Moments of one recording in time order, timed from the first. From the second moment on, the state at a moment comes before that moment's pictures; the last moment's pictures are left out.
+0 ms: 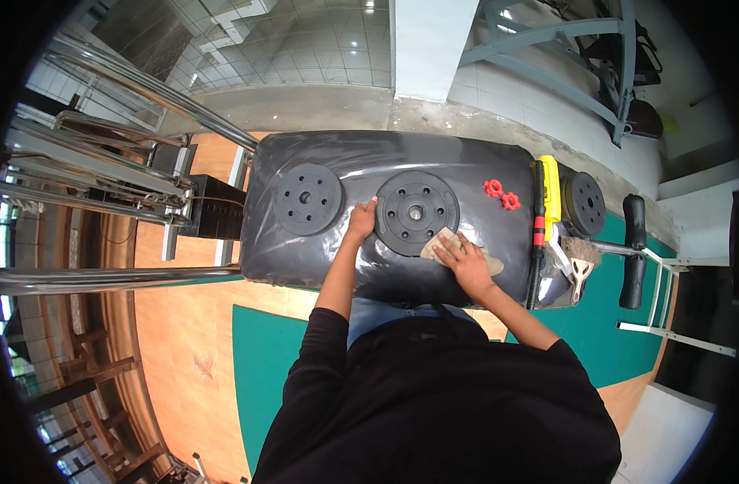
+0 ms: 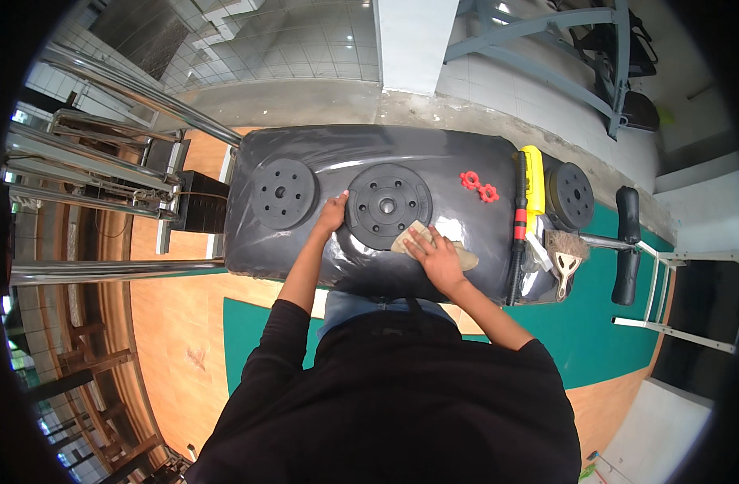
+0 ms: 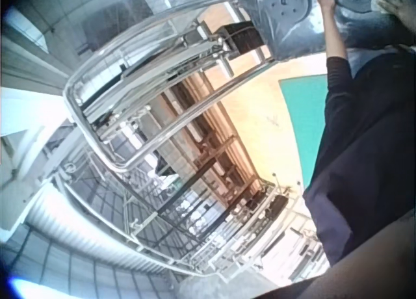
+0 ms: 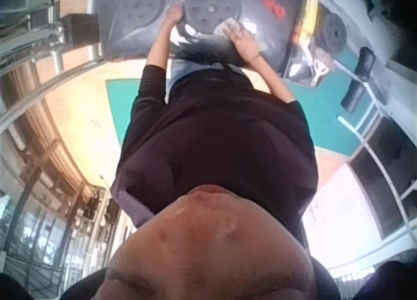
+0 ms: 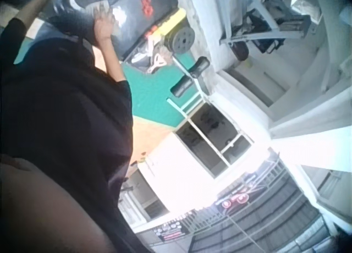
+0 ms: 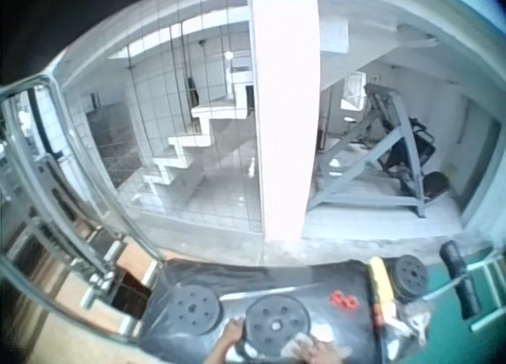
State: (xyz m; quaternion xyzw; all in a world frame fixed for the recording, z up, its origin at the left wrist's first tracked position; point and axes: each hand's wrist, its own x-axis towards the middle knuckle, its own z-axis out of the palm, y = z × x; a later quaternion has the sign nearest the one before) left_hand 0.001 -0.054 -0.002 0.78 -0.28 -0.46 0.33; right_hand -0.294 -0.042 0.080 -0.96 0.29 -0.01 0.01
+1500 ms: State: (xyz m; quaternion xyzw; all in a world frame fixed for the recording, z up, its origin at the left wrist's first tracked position) left_hand -0.005 -0.123 0.076 0.78 -0.44 -0.45 0.09; right_hand -0.267 -0.038 0.074 -0.32 0.58 -0.21 0.72
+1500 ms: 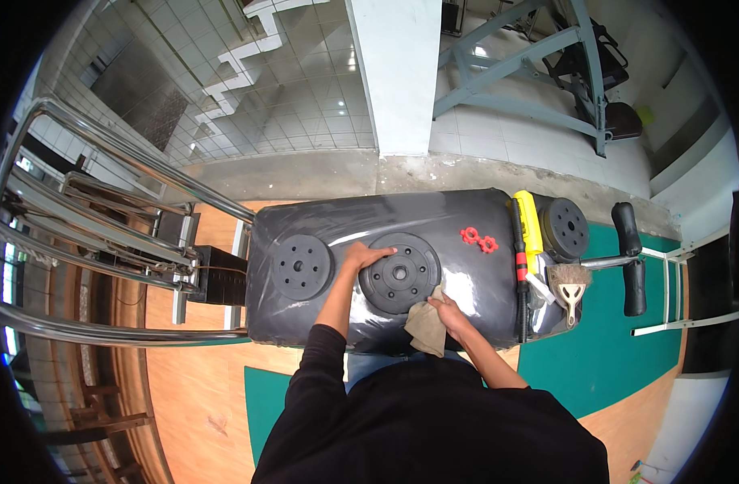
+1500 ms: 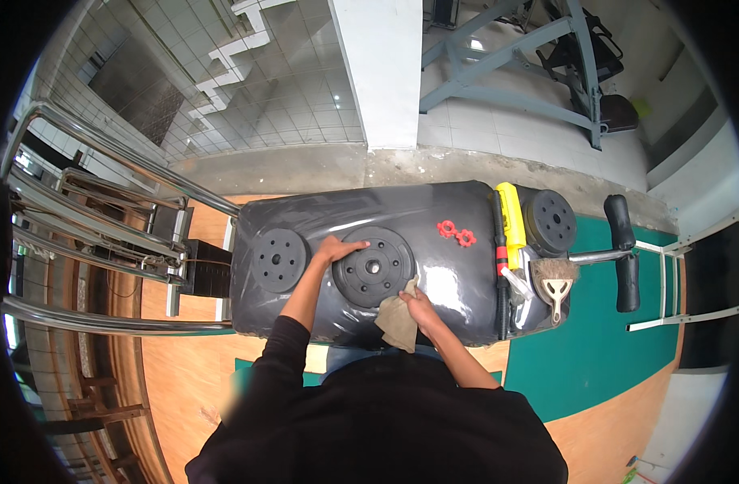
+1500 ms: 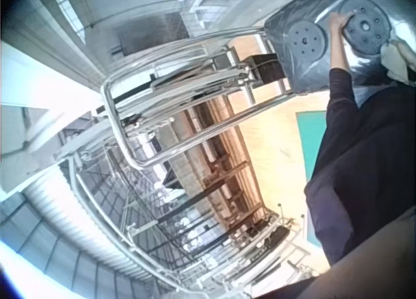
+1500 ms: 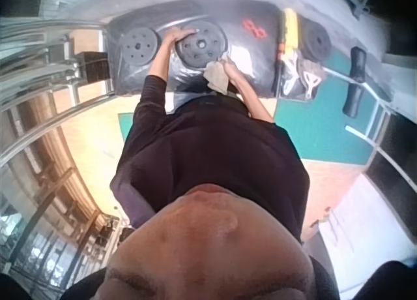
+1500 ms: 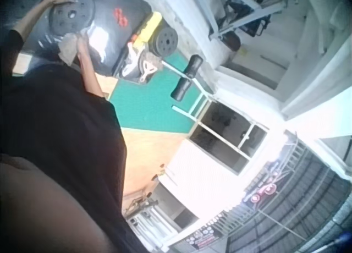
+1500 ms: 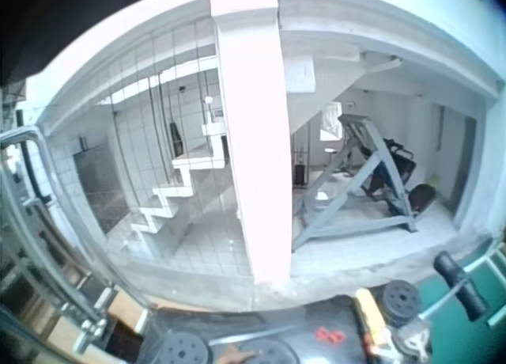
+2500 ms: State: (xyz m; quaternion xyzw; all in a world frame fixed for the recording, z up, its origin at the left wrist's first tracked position) left_hand -0.089 -0.043 0.155 0.68 -0.66 -0.09 0.31; right_hand -0.219 -0.066 0.181 -0.80 0.43 -0.37 0.17
